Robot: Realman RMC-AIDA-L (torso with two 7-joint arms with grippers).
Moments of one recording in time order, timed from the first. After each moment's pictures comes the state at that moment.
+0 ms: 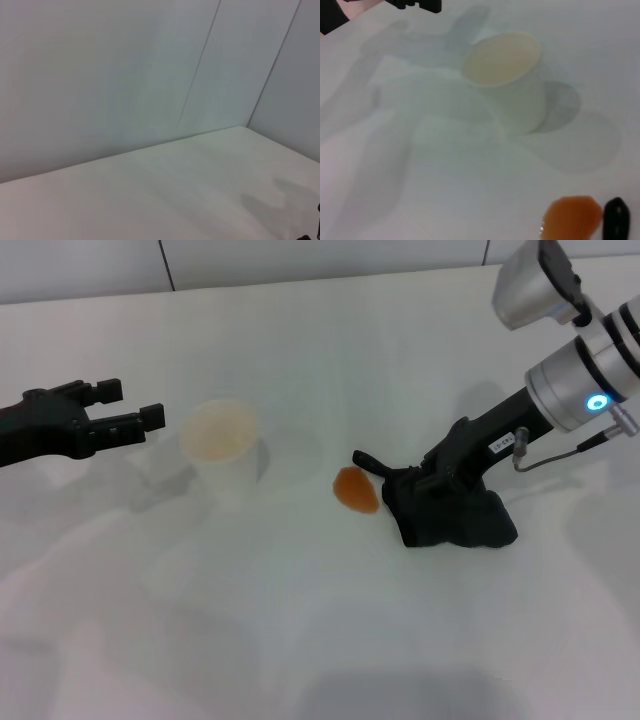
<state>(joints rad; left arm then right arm) -0.83 -2.04 2.85 -0.59 -0.35 1.61 -1.33 1.13 2.02 -2.82 0.47 -0.29 -1.51 1.50</state>
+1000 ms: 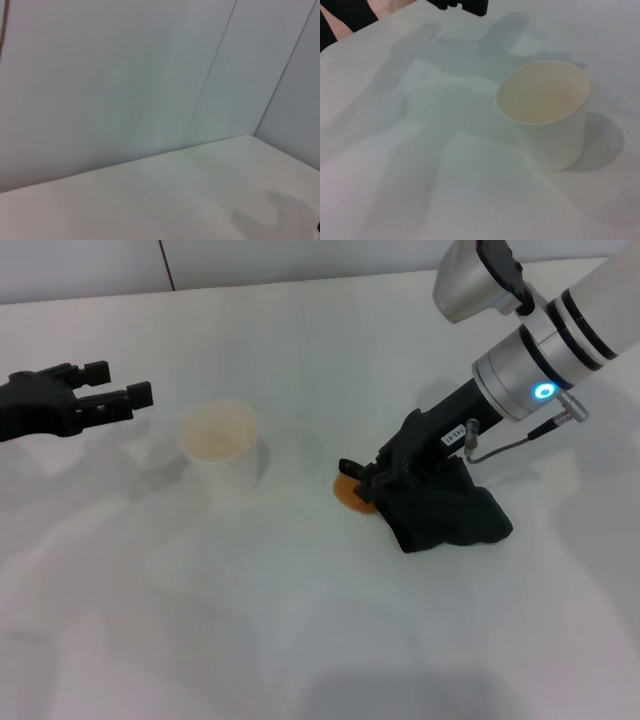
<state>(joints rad) -0.85 -2.02 2.85 -0.60 -0.36 1.61 -1.39 1.20 2.02 -2.82 0.35 -0.31 -1.43 1.53</state>
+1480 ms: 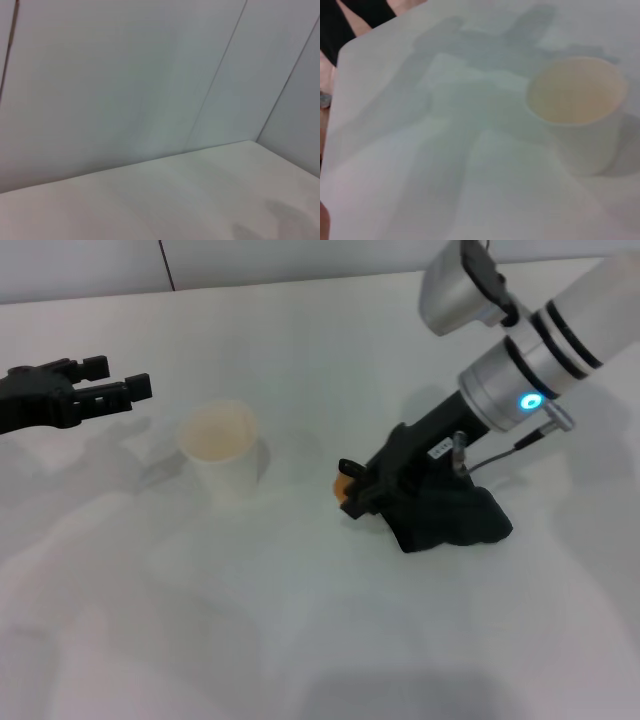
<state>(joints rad) -0.85 -2.01 2.85 -0.60 -0.36 1.61 -1.43 1.20 2.02 -2.82 0.30 -0.32 -1.43 1.53</state>
